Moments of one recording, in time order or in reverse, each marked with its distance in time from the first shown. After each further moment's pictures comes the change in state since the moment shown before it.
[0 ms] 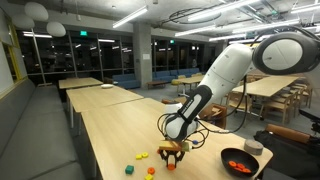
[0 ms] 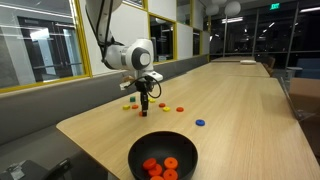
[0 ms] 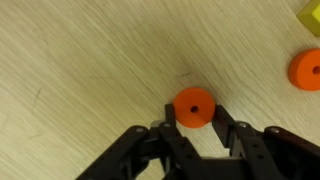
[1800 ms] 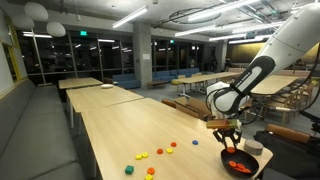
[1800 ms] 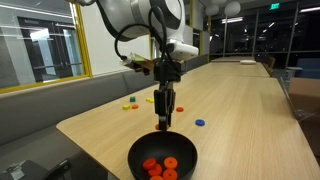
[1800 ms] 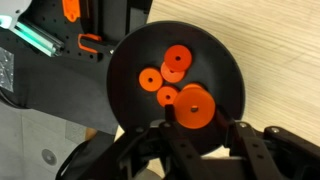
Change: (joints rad) arm -0.228 -0.560 -0.176 -0.485 -0.329 -0.367 0.359
